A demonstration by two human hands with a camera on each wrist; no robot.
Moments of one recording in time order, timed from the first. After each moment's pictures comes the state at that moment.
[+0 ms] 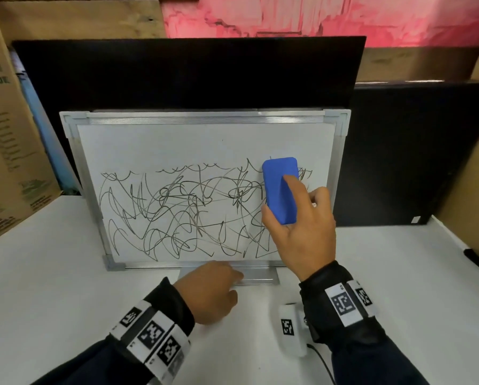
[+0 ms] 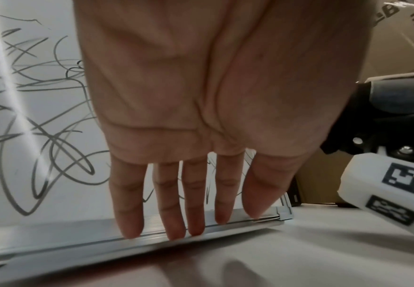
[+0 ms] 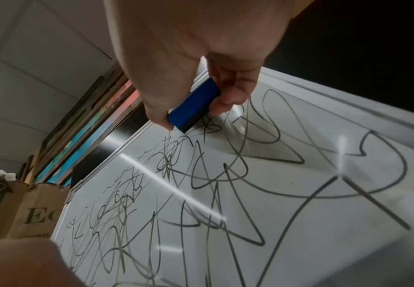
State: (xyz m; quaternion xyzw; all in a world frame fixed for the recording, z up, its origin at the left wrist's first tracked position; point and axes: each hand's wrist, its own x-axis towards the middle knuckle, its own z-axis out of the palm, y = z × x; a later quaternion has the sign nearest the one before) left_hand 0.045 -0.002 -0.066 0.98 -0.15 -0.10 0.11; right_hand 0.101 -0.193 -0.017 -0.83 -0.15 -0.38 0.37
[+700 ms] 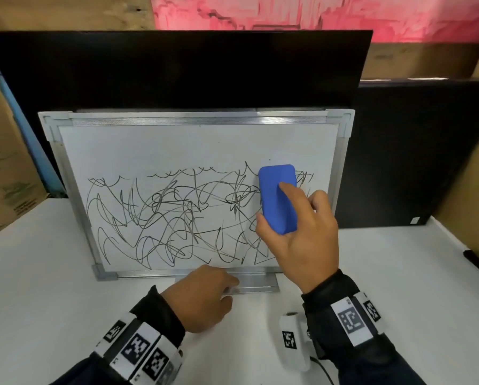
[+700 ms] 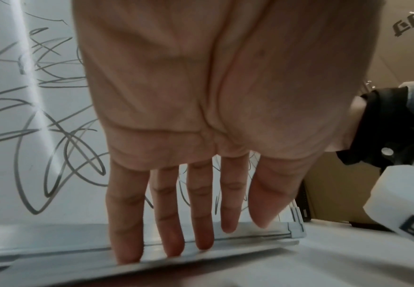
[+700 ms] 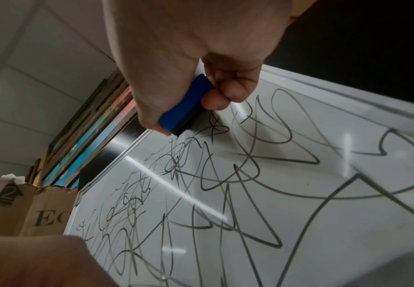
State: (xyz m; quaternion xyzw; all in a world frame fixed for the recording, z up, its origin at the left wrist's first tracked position) left_hand 0.050 0.007 -0.064 0.97 -0.18 -0.06 0.14; right_hand 0.099 -0.190 -0.015 -0.82 -0.17 -0.40 0.38
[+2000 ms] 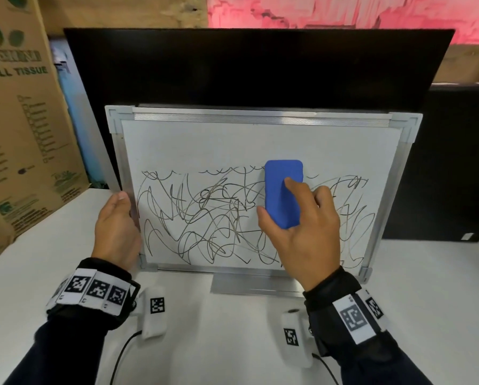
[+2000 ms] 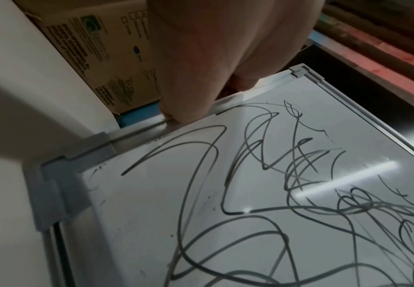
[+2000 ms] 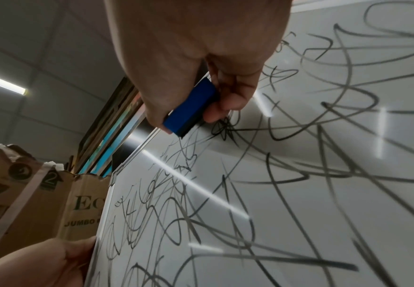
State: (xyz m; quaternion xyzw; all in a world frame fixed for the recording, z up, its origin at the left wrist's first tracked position) left_hand 0.058 0.155 -0.015 0.55 0.17 0.38 0.72; right_hand 0.098 -0.119 -0.011 -0.80 -0.20 -0.38 0.41
